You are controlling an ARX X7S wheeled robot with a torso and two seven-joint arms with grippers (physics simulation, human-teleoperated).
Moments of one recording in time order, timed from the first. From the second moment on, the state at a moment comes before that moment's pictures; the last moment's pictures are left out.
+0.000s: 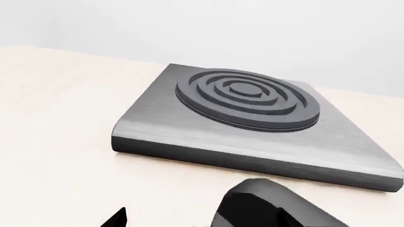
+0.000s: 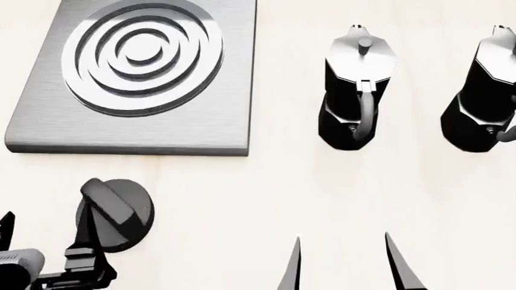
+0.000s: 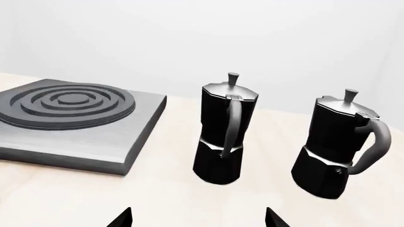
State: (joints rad) left arm -0.15 -0.36 0.30 0.22 -0.46 -0.03 -0.43; right arm -0.03 0.38 -0.33 -0.60 0.12 0.24 0.43
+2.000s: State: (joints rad) left arm -0.13 -0.55 0.18 0.66 -0.72 -0.15 -0.47; right arm 0.23 0.41 -0.30 -0.73 0.18 0.44 0.43
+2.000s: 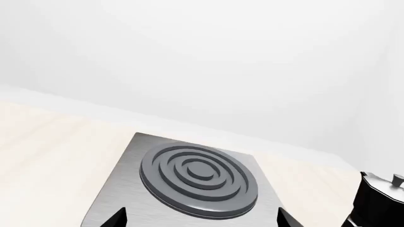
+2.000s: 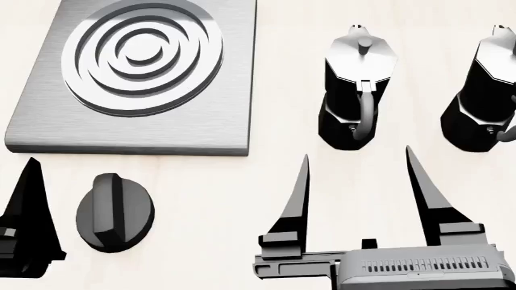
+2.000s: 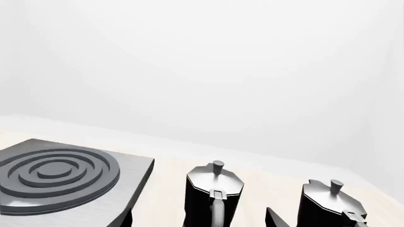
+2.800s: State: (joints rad) left arm -0.16 -0.58 0.16 0.76 -0.80 -0.18 -0.52; right arm 0.33 0.43 -0.31 -0.86 0.20 0.60 0.43
